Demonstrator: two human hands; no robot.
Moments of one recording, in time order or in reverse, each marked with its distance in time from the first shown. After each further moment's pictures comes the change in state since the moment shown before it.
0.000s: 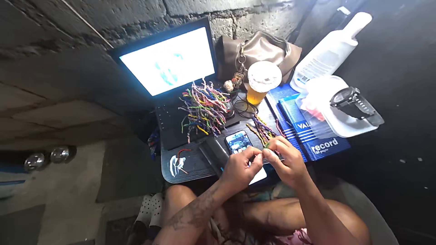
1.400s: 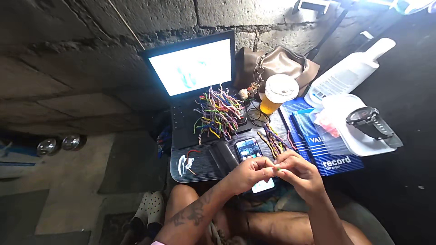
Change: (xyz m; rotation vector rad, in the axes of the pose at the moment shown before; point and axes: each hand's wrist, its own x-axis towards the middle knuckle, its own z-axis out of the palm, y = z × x) left_hand 0.003 -0.001 -0.016 -0.756 -0.320 -0.274; right_hand -0.001 0.001 -0.004 0.560 -0.127 -0.014
